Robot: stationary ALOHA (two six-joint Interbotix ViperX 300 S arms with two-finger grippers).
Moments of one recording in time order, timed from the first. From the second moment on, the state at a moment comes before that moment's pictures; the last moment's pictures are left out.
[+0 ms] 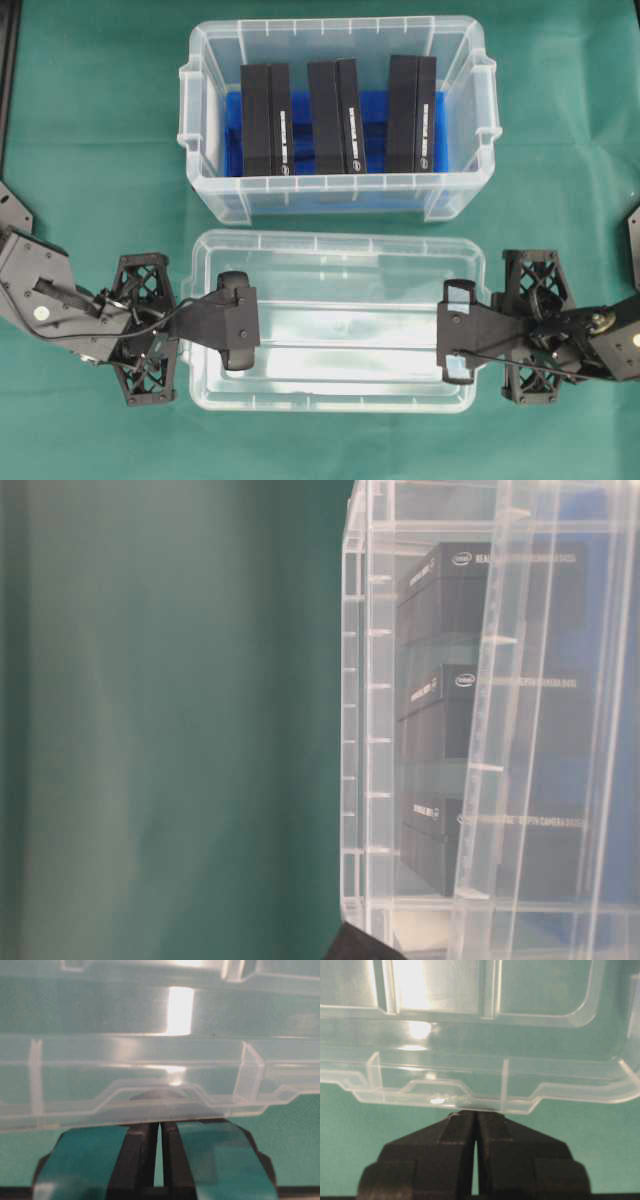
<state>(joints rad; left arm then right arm) -0.36 0.00 0.63 0.14 0.83 -0.56 0.45 -0.12 0.71 -0.39 0.76 0.89</state>
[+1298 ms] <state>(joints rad) -0.38 -0.12 0.80 0.16 0.76 -0.70 0.43 -0.26 0.84 -0.40 0.69 0.90</state>
